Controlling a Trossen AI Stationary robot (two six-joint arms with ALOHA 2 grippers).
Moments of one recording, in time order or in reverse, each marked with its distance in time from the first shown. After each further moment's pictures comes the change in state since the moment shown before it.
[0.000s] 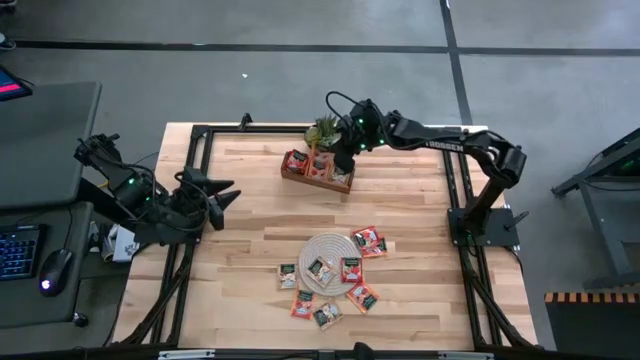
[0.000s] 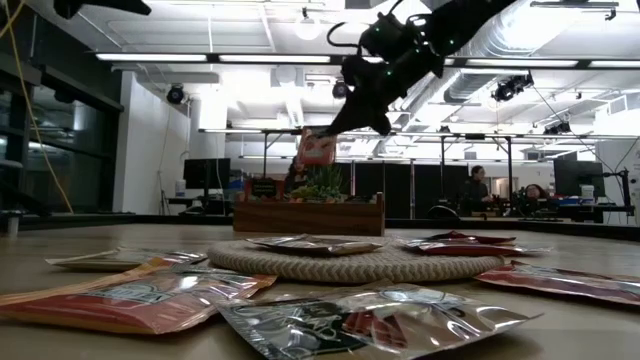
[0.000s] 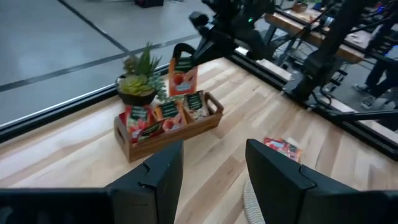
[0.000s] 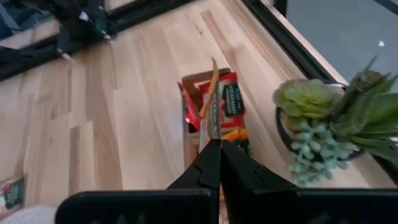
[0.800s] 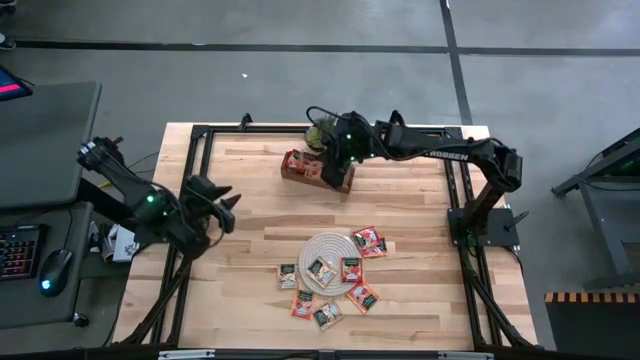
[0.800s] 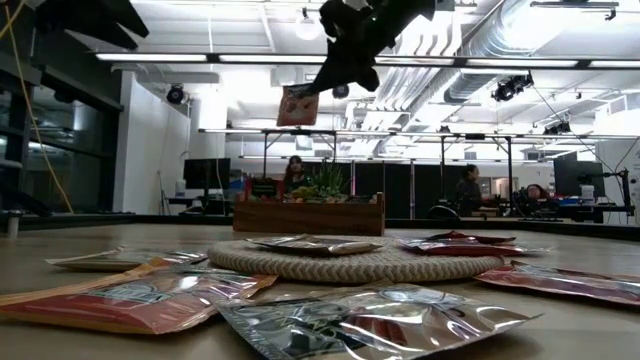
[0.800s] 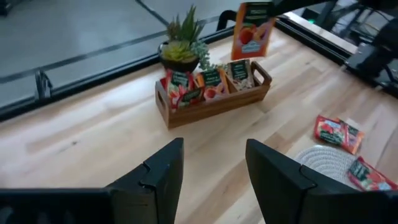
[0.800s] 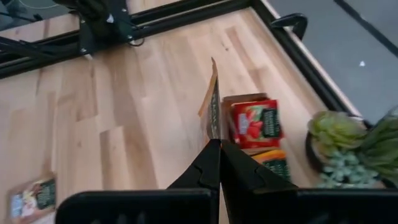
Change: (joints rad) left arm 0.000 0.165 0.000 -0.293 0.038 -0.381; right arm 0.206 0.000 0.234 -0.239 0.237 0.028
